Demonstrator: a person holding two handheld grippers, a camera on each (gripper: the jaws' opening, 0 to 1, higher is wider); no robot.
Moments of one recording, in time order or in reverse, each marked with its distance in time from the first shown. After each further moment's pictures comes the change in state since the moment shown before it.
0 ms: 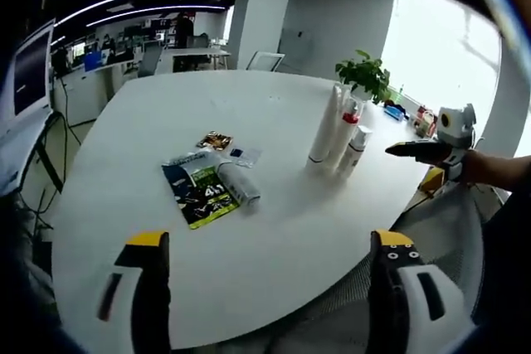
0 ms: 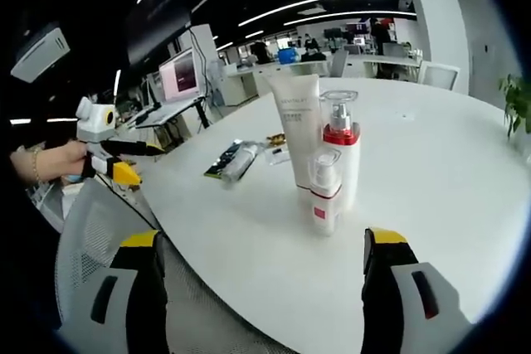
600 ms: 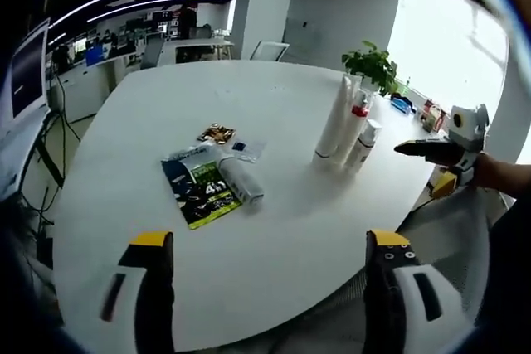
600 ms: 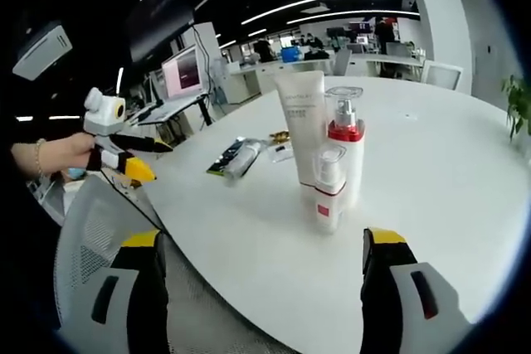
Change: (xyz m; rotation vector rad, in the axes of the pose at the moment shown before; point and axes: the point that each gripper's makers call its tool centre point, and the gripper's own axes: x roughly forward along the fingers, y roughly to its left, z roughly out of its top) left arm 0.019 0.008 0.001 -0.011 0.060 0.035; right arm 0.001 0.003 -0.003 -0.010 0.009 0.012
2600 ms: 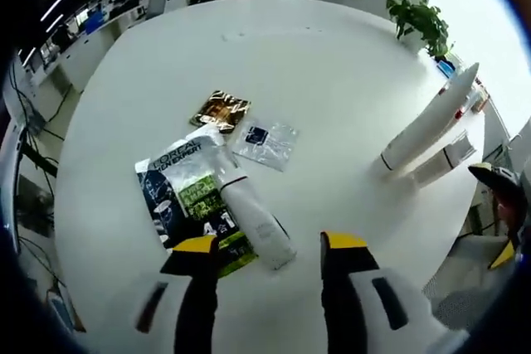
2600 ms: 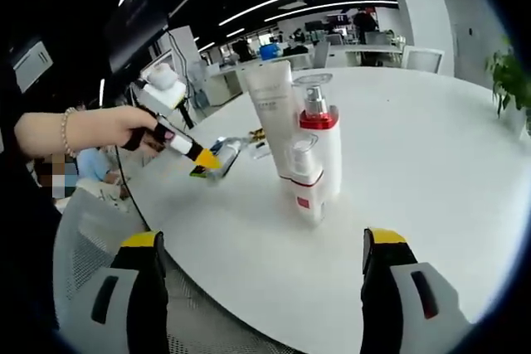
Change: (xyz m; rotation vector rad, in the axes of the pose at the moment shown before) left arm 0.122 0.027 0.029 -0.016 0.357 0.160; right arm 0.001 -0.019 -0.008 0.093 0.012 -0.073
